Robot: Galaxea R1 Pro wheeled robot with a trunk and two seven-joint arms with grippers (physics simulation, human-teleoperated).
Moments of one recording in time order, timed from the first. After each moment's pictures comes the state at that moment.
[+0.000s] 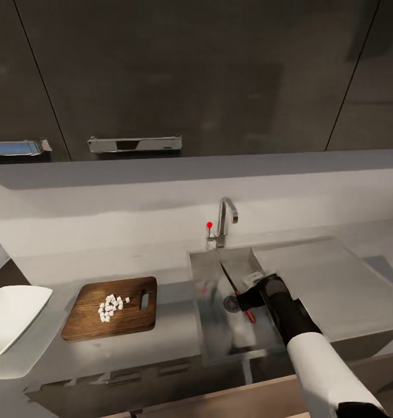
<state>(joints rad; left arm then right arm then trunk) -0.04 0.05 -0.22 -0.26 0.23 -0.50 0.04 -0.75 0.07 -0.03 -0.86 0.59 0.85 0.59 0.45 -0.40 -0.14</state>
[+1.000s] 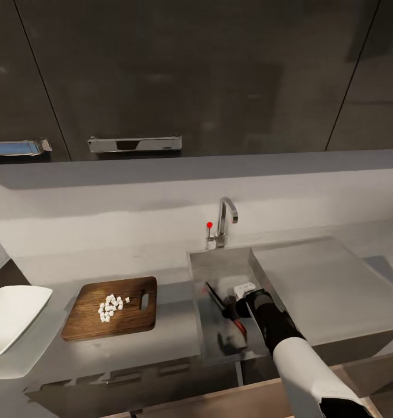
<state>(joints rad) -0.04 0.05 -0.22 -0.26 0.23 -0.50 0.04 -0.75 0.15 -0.09 -0.66 0.47 0.69 0.32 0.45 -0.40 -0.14</state>
